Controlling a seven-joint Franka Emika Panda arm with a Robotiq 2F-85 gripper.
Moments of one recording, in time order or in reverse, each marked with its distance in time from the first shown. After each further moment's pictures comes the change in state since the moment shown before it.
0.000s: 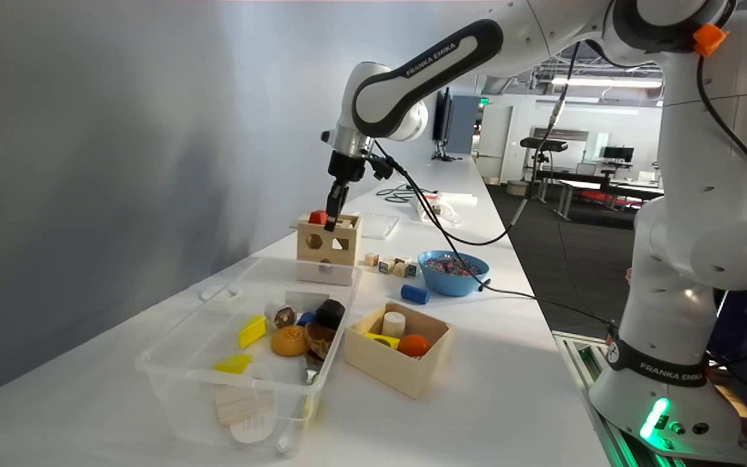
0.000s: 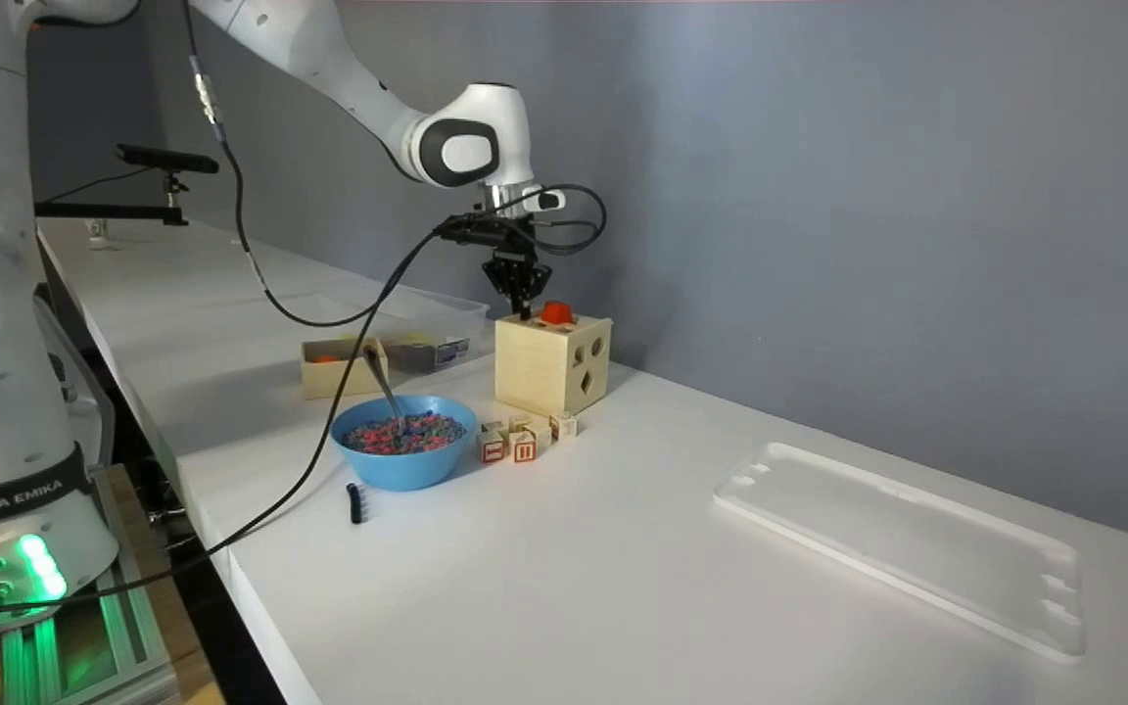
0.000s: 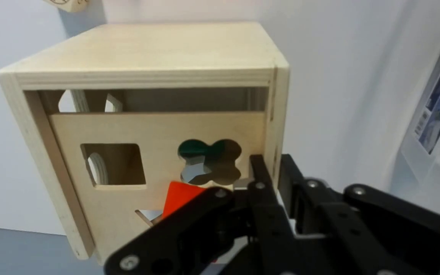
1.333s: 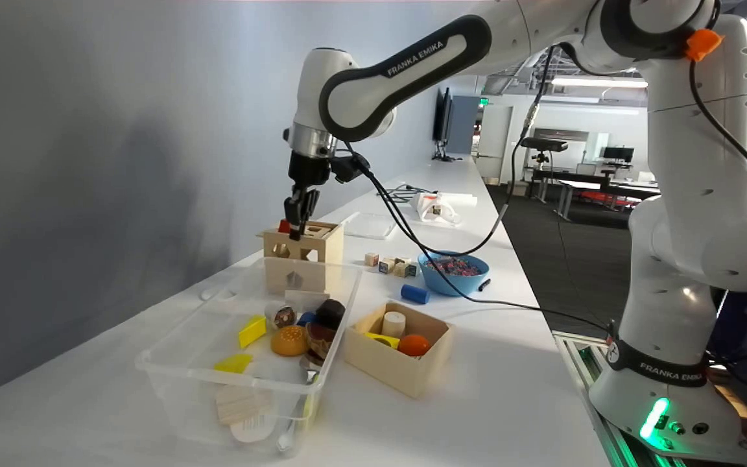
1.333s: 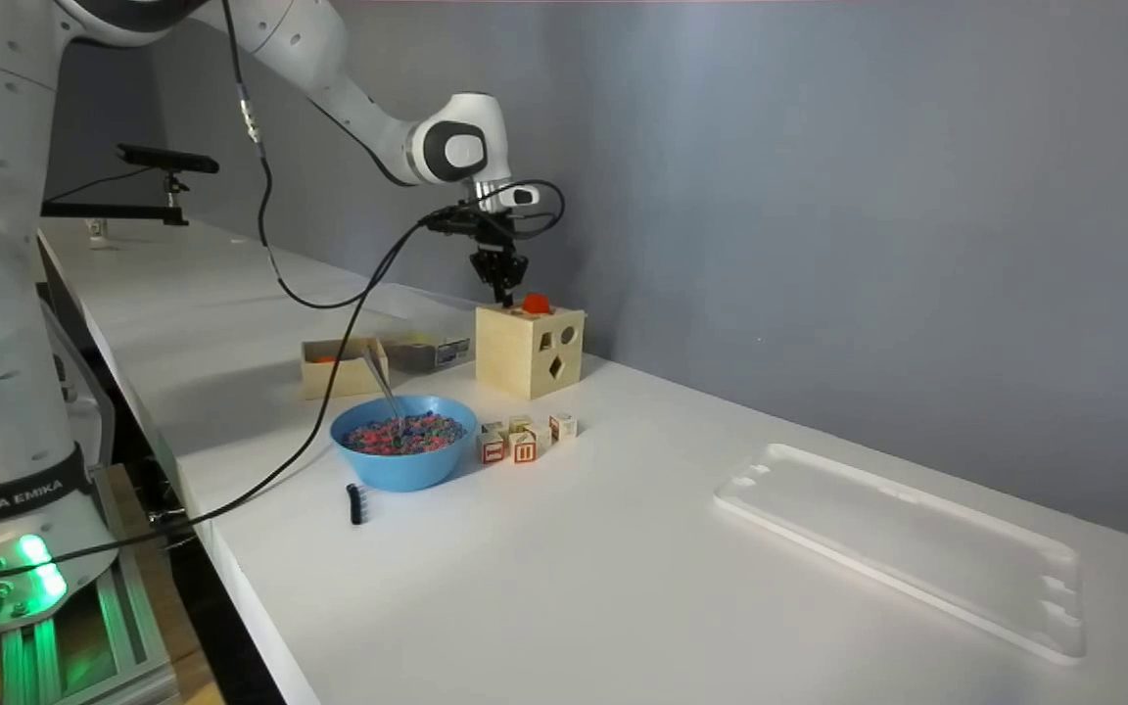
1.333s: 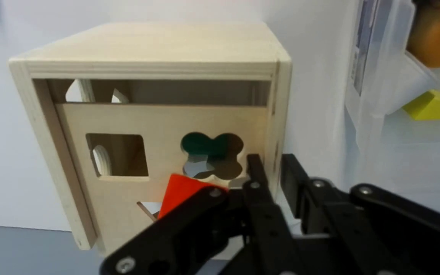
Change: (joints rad) arm 0.094 0.098 0.079 0.145 -0.151 -0.064 0.372
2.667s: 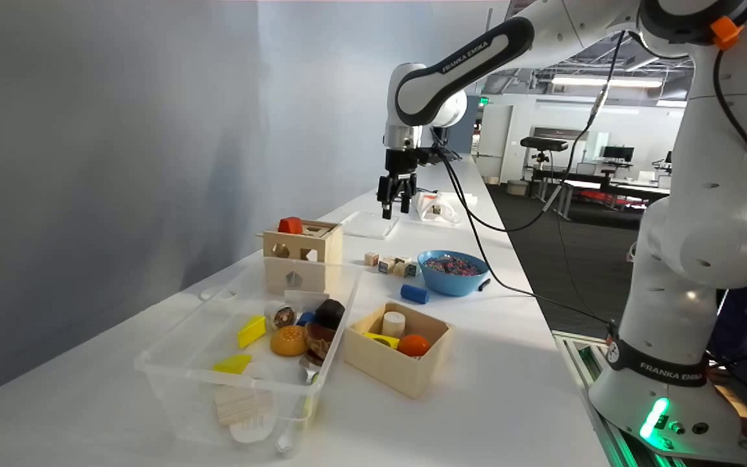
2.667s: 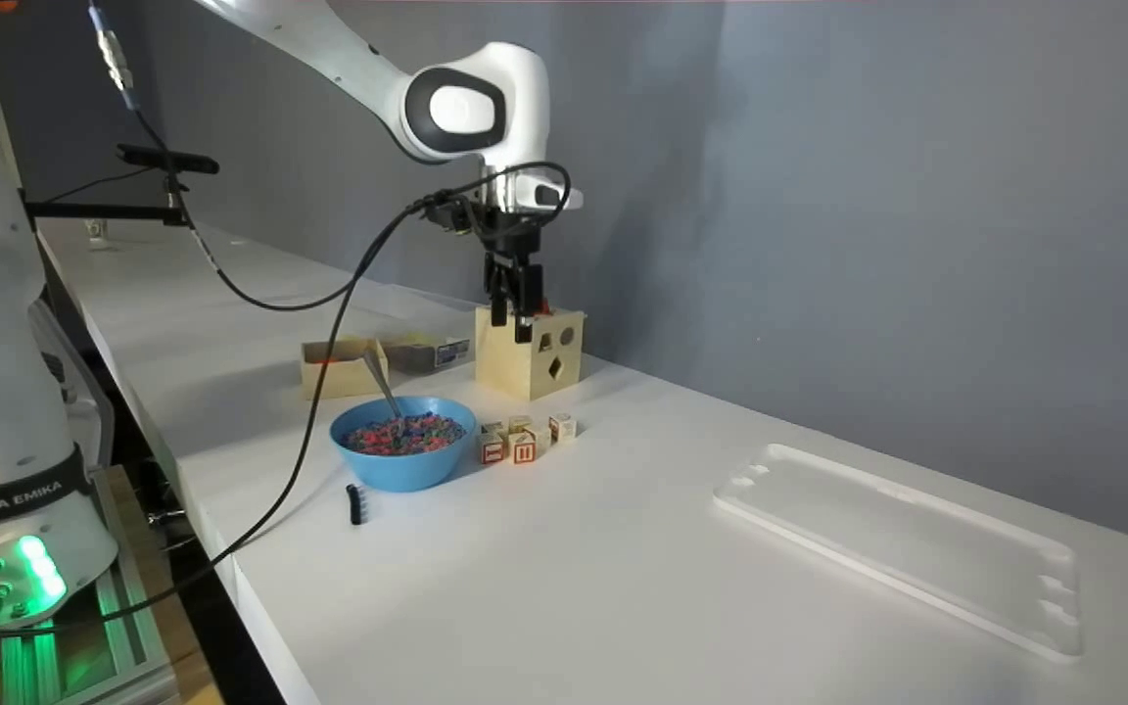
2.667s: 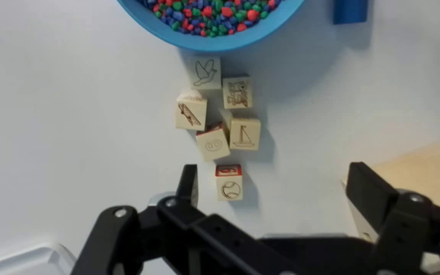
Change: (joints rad) arm -0.192 -0.239 -0.220 -0.244 0.030 -0.188 -0.015
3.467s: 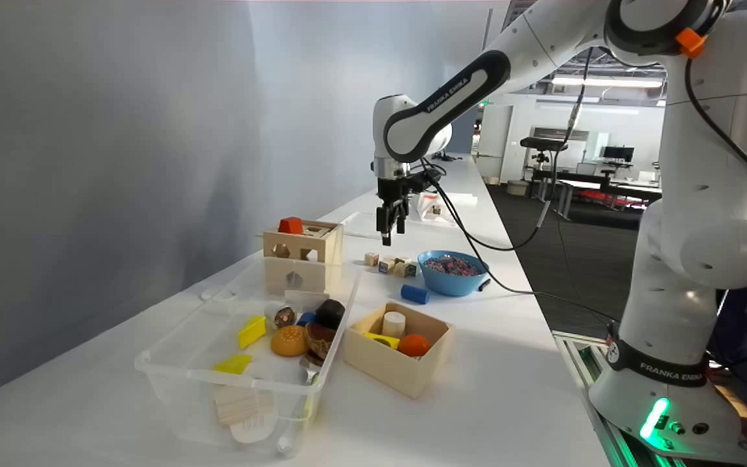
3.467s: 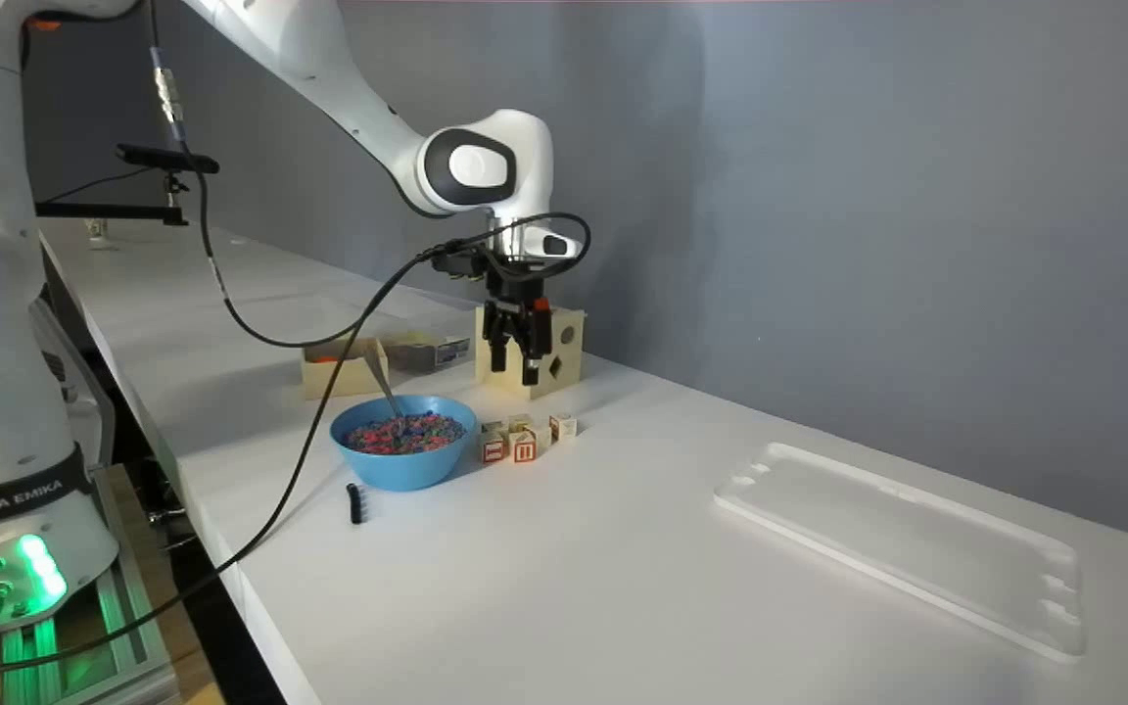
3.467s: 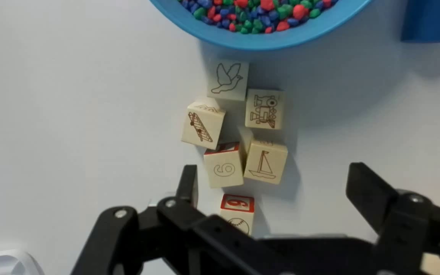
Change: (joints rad) arm 0.008 0.126 0.021 -0.006 -0.116 0.076 -0.026
